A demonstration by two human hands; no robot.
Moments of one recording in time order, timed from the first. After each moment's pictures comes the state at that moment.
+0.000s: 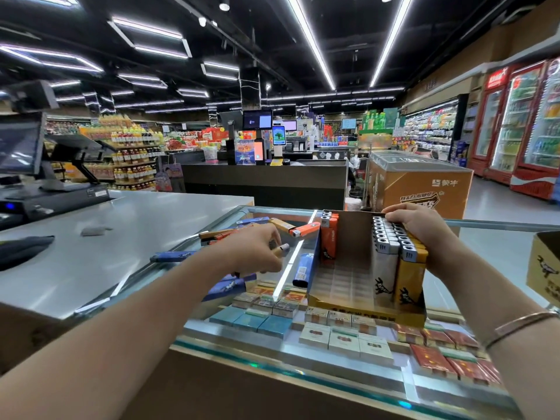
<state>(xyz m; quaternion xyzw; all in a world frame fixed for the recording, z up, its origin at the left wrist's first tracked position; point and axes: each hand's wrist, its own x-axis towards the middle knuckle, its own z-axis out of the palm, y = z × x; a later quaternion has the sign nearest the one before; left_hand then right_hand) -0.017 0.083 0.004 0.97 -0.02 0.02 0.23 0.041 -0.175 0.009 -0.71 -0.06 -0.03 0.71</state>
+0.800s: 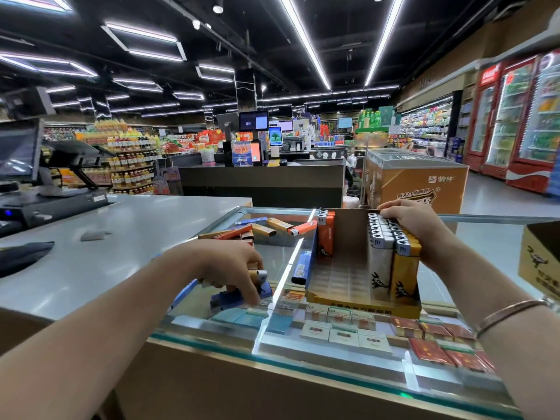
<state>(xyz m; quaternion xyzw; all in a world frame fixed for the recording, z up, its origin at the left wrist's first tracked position) -0.040 0.103 0.014 0.98 -0.03 -0.16 0.12 0.044 -0.175 0.007 -0.71 -0.06 -0.03 0.70</state>
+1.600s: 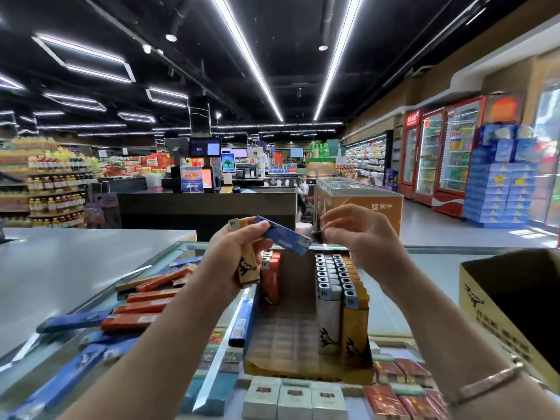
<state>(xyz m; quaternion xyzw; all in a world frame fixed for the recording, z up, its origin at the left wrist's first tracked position) 0.032 0.020 0.019 0.56 -0.10 0.08 0.82 0.027 -0.178 0.032 -0.77 -0.23 -0.21 0.56</state>
